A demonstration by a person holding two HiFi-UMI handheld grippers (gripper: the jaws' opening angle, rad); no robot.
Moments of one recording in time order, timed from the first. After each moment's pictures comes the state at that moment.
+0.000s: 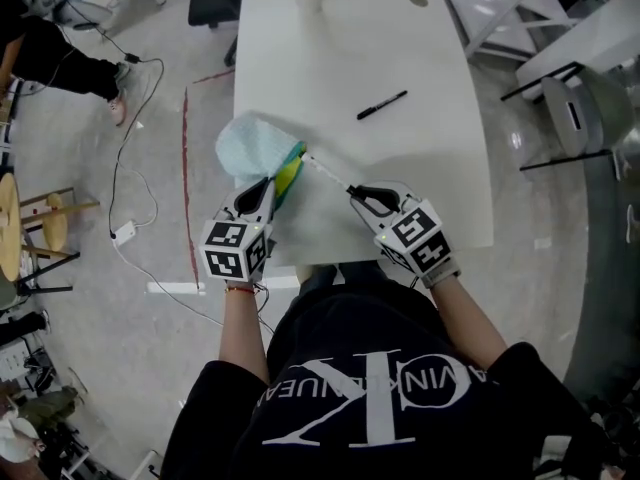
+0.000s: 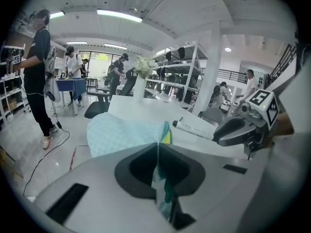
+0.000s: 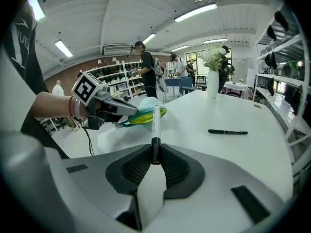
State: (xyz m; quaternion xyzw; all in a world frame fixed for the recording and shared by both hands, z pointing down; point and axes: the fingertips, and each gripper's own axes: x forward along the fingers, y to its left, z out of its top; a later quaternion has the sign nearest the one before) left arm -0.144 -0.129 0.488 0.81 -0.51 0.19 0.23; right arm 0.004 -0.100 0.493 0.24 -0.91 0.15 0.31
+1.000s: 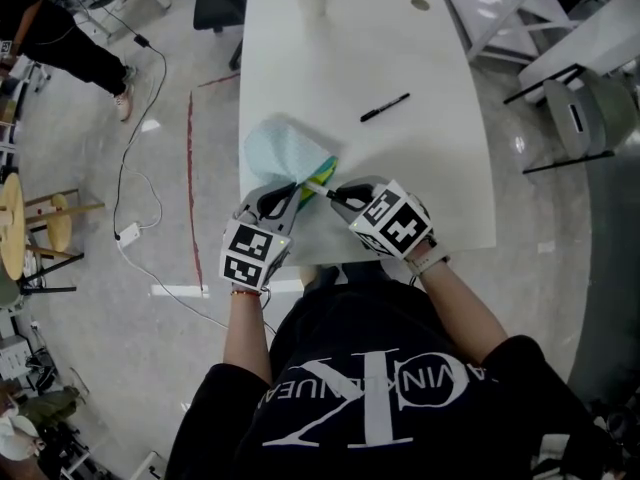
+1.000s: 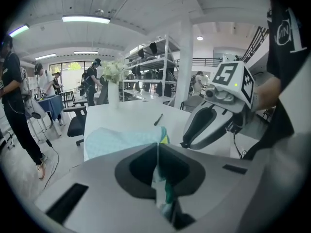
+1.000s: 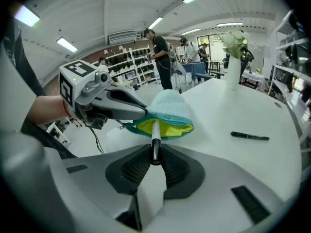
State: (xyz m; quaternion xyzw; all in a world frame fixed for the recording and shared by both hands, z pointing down) left arm -0.095 -0.114 0.470 0.87 -0.41 0.25 0.13; right arm -0.039 -0.092 0.501 0.16 -0.90 0.18 0.37
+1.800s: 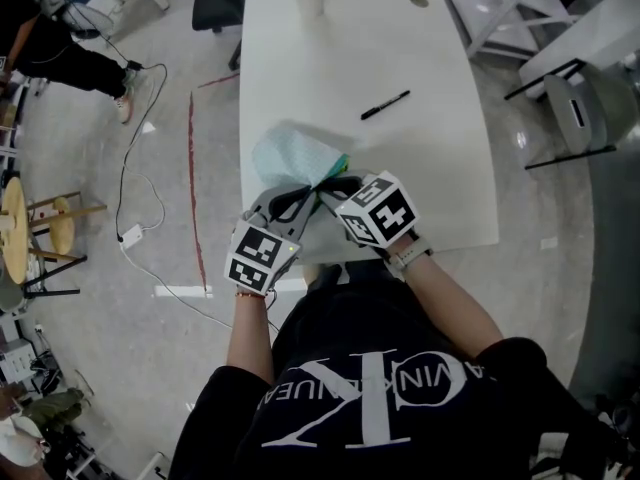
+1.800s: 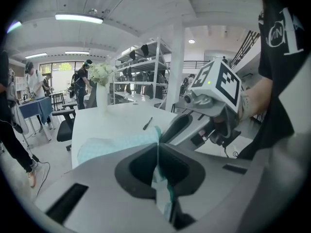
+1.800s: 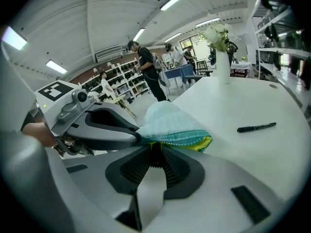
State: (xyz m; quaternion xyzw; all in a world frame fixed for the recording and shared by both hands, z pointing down) left arm -0.069 -0.105 0.460 0.89 -0.36 0.24 0.12; right arm -0.068 -0.109 0.496 0.20 -0.89 0.26 0.30
